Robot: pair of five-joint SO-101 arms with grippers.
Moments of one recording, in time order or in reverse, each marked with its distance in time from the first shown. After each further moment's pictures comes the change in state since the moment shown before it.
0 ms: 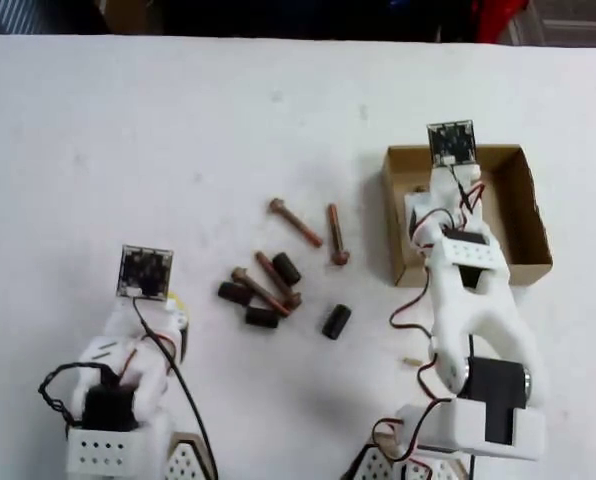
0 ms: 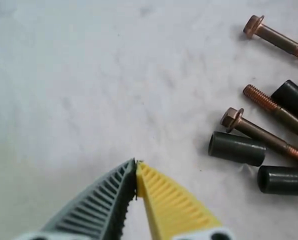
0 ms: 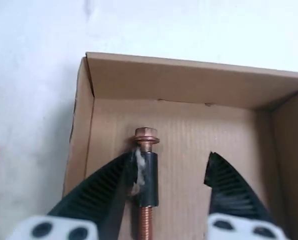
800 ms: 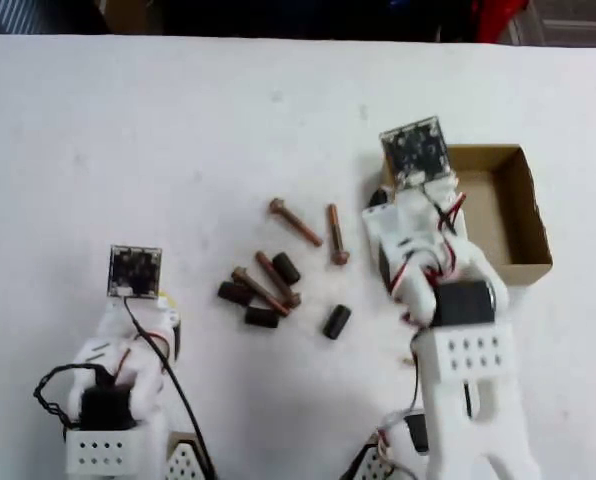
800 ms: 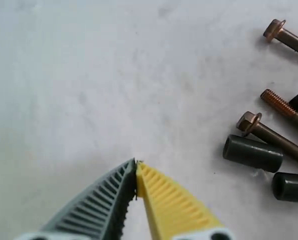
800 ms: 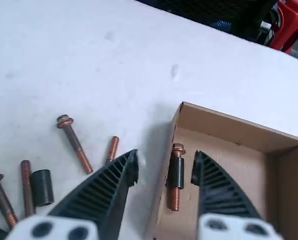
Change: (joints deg) left arm -3.3 0.0 0.0 0.0 0.0; right arm -16.2 -47.4 0.0 39.3 0.0
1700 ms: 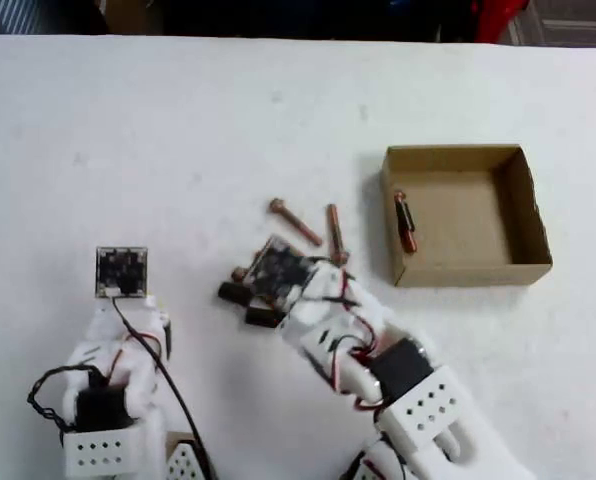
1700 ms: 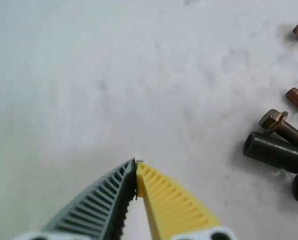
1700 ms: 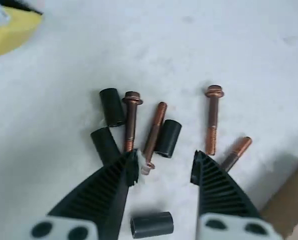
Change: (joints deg) left arm -4.6 0.0 0.0 1.8 0.0; right arm -29.0 -11.3 20.7 1.4 10.9
